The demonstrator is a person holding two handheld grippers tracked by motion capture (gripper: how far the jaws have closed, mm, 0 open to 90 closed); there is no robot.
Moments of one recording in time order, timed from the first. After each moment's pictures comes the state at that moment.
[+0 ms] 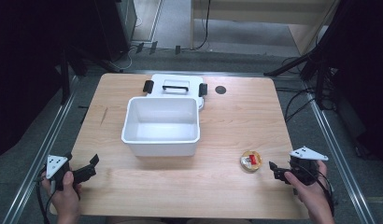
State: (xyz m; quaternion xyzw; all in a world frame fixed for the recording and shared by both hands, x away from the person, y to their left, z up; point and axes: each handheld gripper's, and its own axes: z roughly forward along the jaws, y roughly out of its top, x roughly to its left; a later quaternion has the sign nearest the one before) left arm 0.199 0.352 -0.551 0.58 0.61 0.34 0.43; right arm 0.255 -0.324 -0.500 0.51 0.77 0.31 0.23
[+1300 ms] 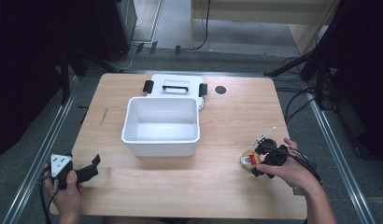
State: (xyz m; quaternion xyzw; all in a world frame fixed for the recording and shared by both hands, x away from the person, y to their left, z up) left arm 0.201 0.347 -0.551 0.59 0.61 0.35 0.40; right arm 0.308 -0.244 -0.483 0.42 0.90 0.06 0.08
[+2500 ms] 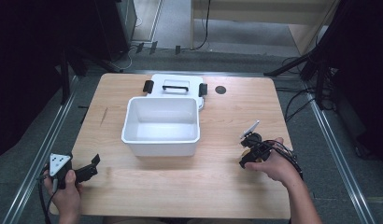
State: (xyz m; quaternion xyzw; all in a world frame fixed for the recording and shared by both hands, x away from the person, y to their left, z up) left arm 0.202 0.349 -0.551 0.59 0.61 0.34 0.41; right arm 0.336 -0.209 -0.499 0.47 0.88 0.03 0.06
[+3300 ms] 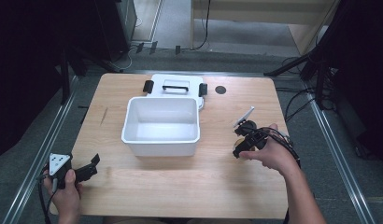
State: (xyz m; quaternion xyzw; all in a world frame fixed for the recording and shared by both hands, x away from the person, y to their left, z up) left arm 0.203 0.350 -0.551 0.58 0.62 0.34 0.41; right arm 0.350 -0.184 -0.456 0.44 0.89 0.06 0.06
